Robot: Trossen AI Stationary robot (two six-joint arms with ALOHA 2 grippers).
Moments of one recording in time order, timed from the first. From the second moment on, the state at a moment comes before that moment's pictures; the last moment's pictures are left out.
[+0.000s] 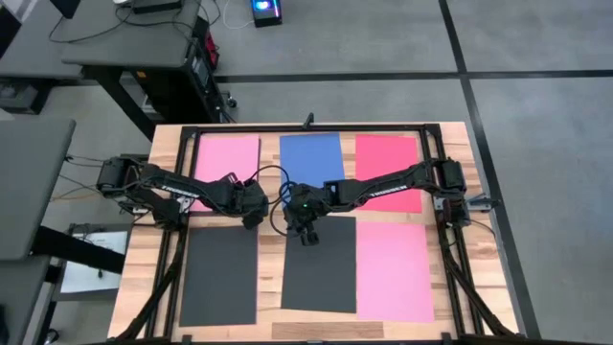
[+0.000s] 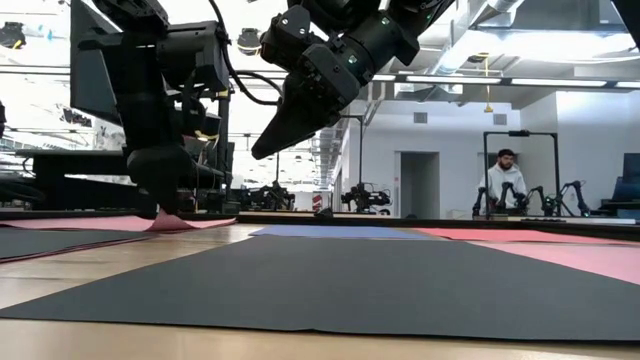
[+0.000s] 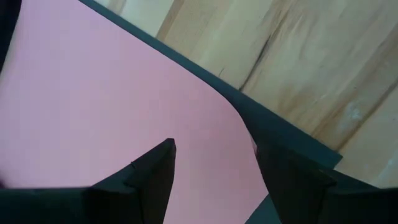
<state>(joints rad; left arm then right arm) -0.01 1.47 0.76 -0.70 -0.54 -0.49 0.02 2.00 1.43 -0.20 -0.10 -0.21</state>
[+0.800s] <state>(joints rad) -0.01 1.47 0.76 -0.69 -0.50 -0.45 -0.01 2.00 1.43 -0.16 -0.10 -0.25</state>
